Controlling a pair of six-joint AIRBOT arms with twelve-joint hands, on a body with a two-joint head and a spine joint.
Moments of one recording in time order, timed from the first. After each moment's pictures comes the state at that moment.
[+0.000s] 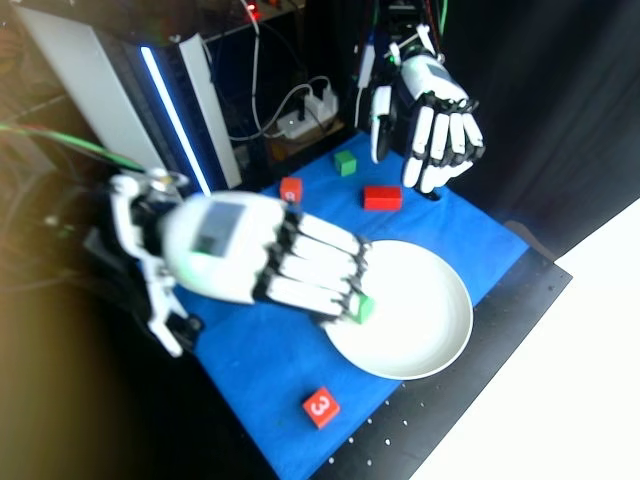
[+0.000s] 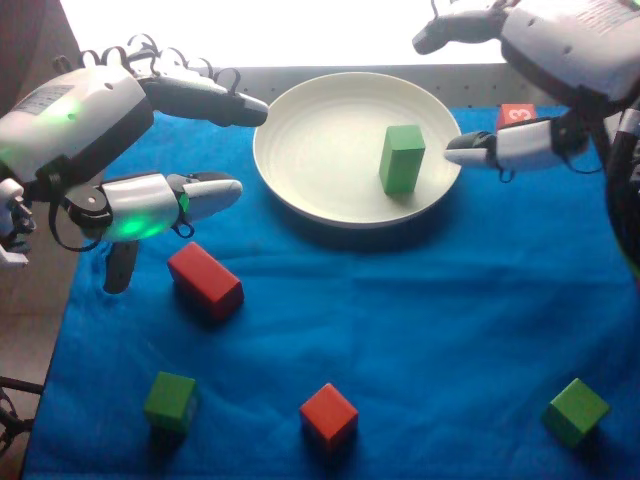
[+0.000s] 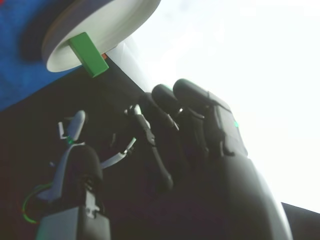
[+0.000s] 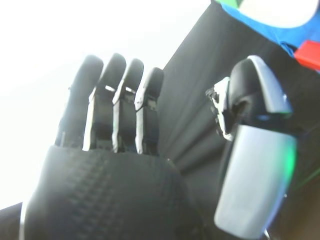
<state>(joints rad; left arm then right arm) 0.83 -0.94 1.03 -0.17 -0.94 0.99 -0.63 -1.10 1.19 -2.95 -0.76 2.07</state>
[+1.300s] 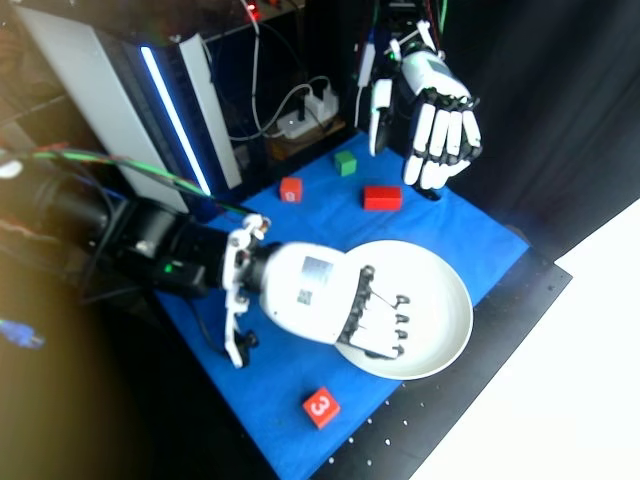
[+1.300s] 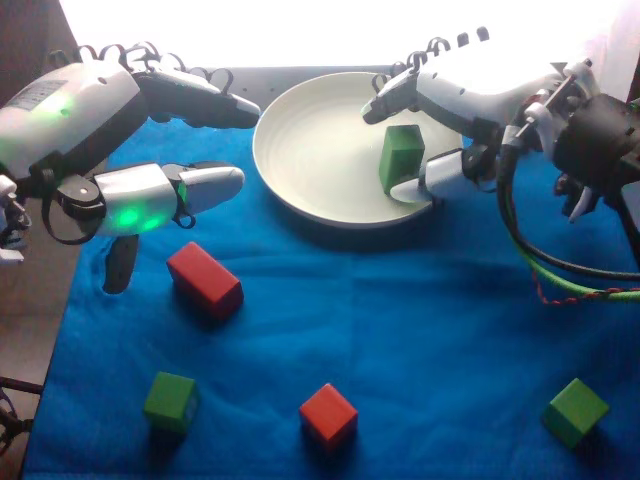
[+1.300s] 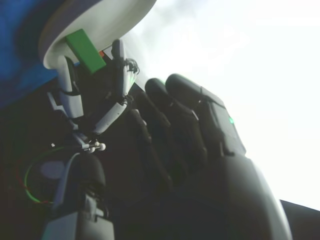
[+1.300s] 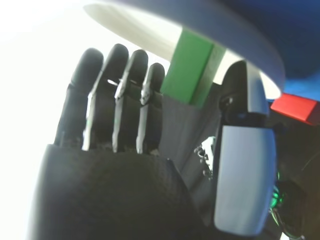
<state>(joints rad) 0.83 -0.92 1.02 -0.17 -0.95 0.99 -0.60 -1.35 1.45 -2.88 -0.50 2.07</state>
